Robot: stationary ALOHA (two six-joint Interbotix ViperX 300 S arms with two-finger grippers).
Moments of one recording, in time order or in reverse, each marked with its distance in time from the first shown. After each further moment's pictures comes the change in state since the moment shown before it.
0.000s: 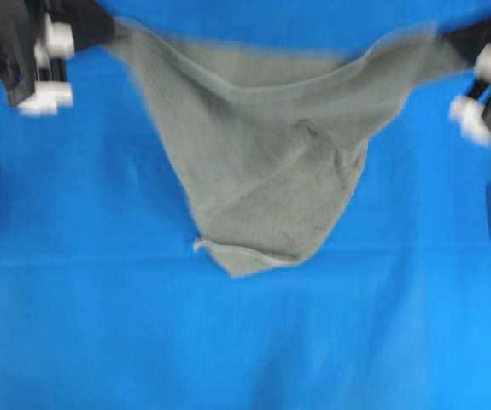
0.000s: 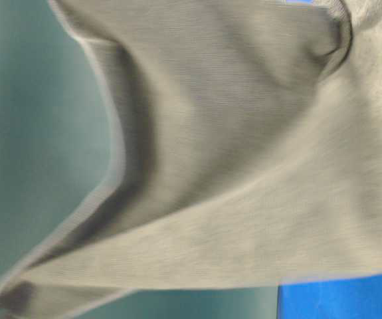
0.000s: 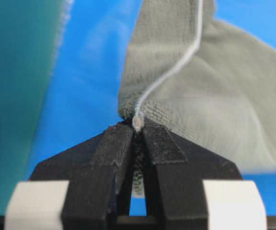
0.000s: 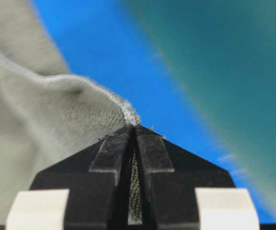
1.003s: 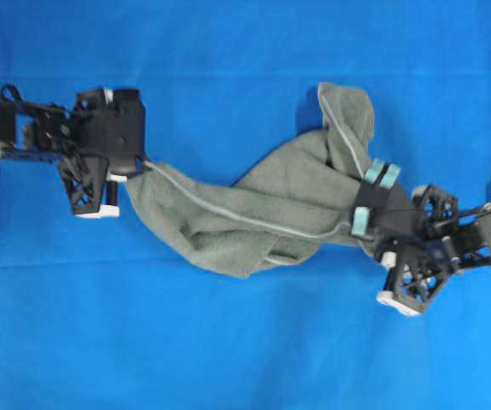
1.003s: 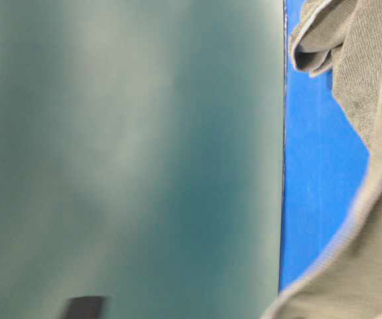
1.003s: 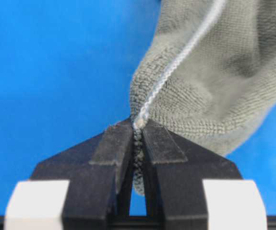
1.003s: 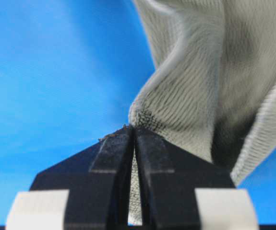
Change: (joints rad) left arm -0.221 0.229 0.502 -0.020 -0.383 -0.075; right arm 0.256 0.403 0.296 0.710 -0.492 0.028
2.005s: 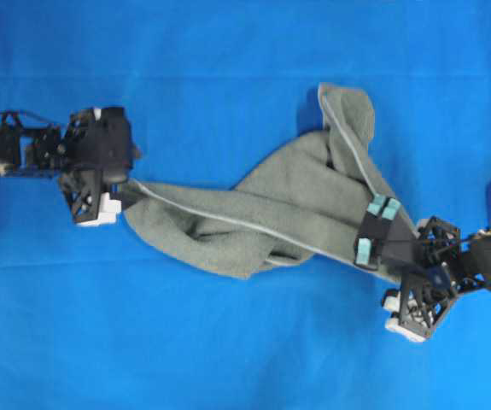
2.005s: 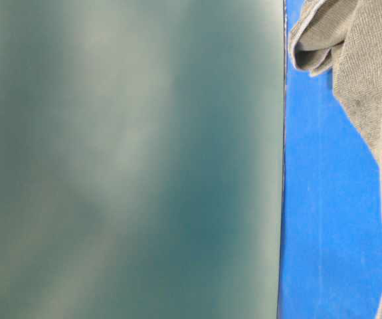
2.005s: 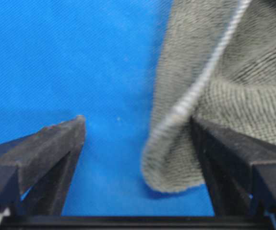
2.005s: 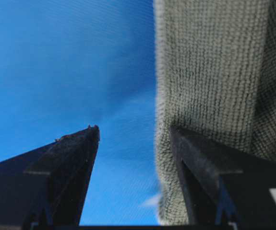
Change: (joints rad) left arm 0.032 0.216 0.202 0.000 -0.417 -0.035; right arm 0.086 0.161 0.100 0.178 -0.212 -0.011
